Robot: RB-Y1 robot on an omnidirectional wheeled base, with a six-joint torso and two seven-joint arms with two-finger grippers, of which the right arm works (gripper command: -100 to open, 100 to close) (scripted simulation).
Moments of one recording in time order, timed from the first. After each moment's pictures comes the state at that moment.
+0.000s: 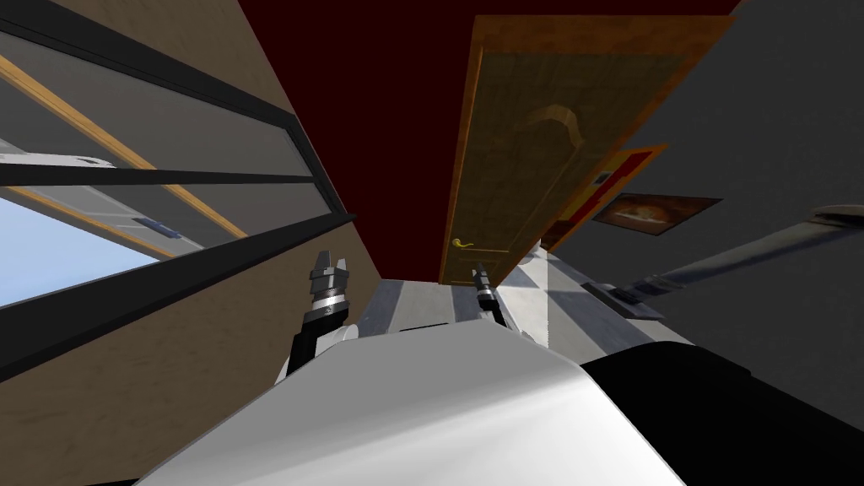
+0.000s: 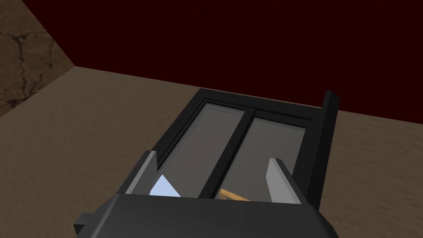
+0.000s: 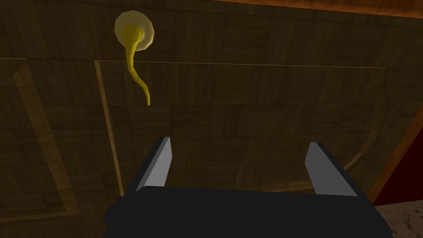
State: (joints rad) arm 0.34 -0.18 -0.07 -1.53 -0.09 -0.59 -0.05
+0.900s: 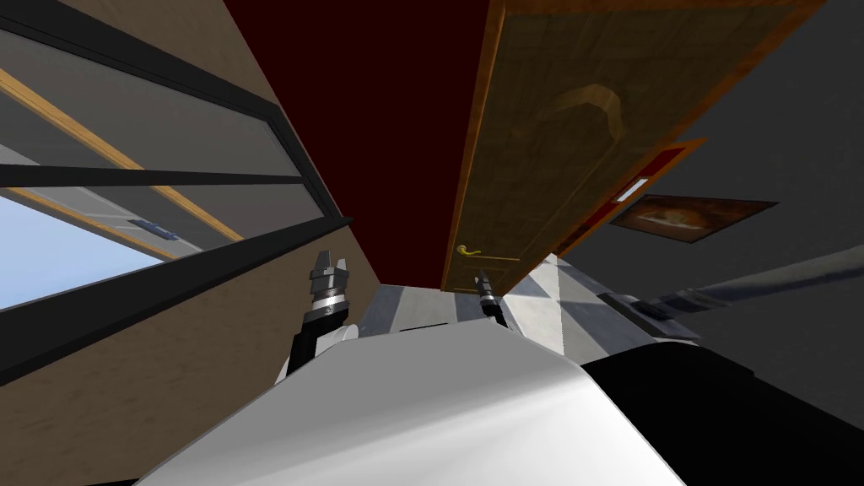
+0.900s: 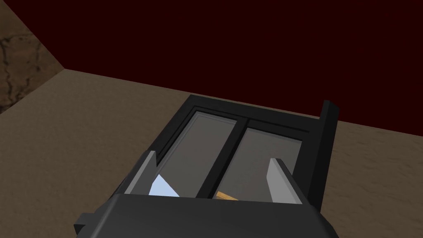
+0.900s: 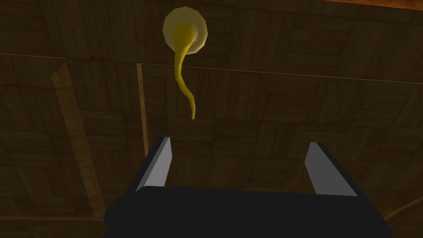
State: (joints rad) arm 0.32 -0.22 -0.09 -1.35 -0.12 -0.60 -0.06
